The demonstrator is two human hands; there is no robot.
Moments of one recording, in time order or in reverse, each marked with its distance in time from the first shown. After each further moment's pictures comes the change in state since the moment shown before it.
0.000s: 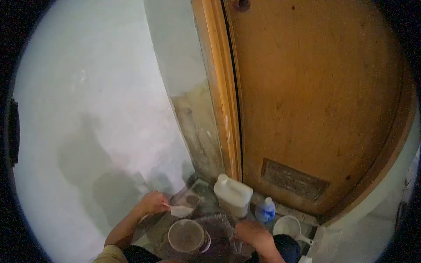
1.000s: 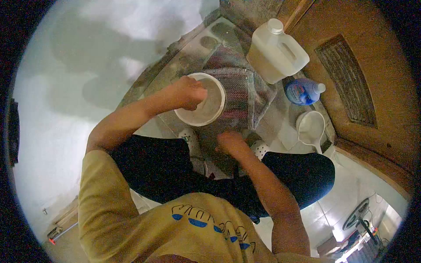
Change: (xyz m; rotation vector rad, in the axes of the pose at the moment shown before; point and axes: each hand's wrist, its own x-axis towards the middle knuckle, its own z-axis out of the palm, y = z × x) left_hand 0.015 0.033 0.146 0.105 -0.298 0.430; right_hand 0.110 -0.045 0.249 -0.126 -0.585 -0.142
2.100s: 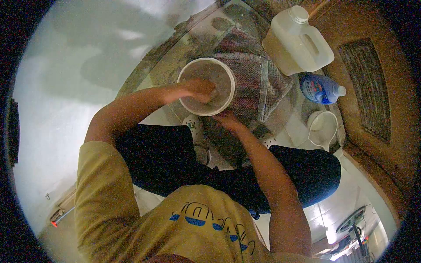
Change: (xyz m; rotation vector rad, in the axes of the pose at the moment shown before) left_hand 0.044 -0.009 0.100 -0.462 -0.311 -0.199; right_hand 0.092 0.013 0.041 1.452 0.021 0.033
